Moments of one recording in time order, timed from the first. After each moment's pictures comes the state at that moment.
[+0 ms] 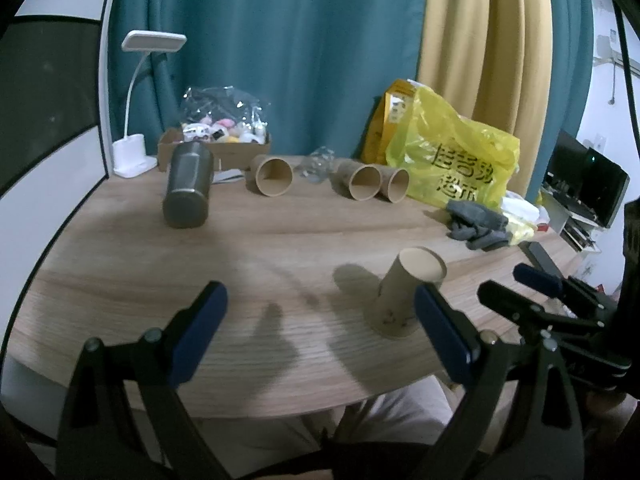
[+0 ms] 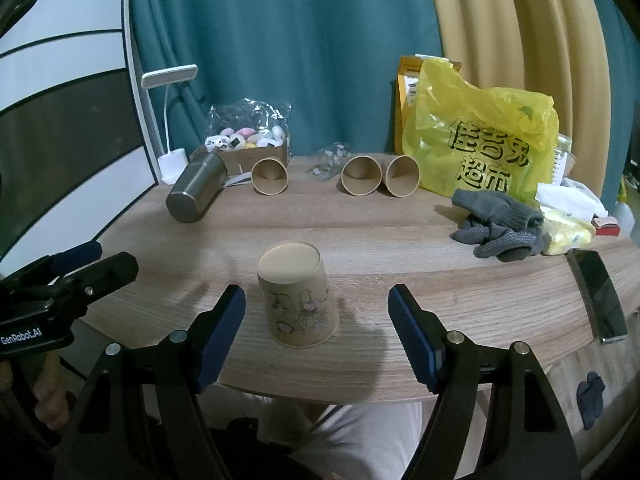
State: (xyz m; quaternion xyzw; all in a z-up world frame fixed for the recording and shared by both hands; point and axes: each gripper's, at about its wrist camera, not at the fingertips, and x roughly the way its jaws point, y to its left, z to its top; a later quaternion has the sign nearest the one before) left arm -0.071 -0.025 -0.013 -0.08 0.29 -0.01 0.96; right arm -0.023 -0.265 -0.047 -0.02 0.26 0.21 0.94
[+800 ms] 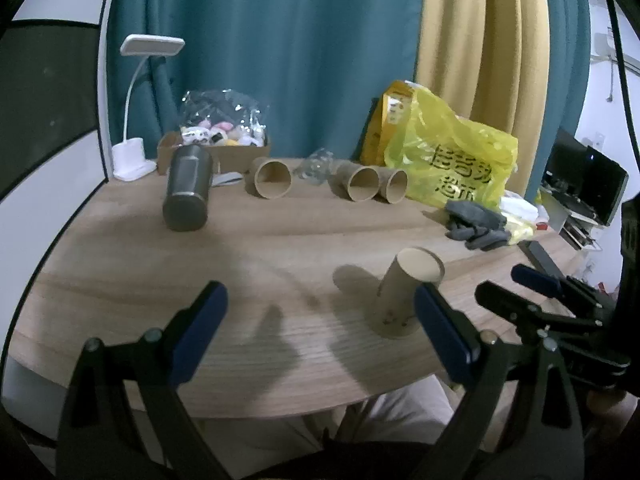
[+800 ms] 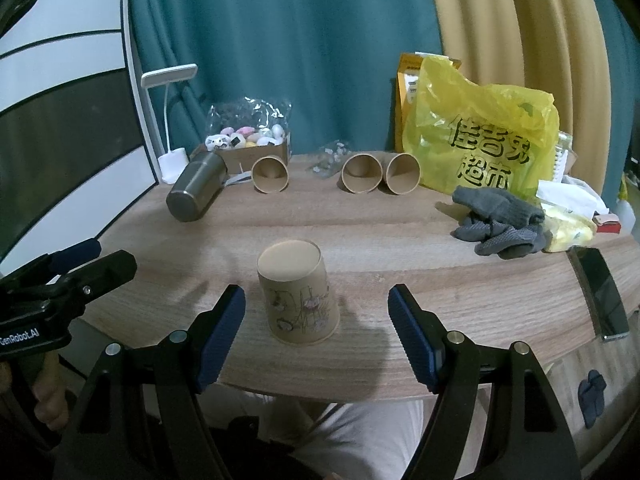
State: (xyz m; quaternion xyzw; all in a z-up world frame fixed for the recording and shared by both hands) left arm -0.073 -0.023 -0.014 -0.07 0.28 -0.02 0.96; right arm -0.024 -0.266 -0.050 -0.02 0.26 0.21 0.94
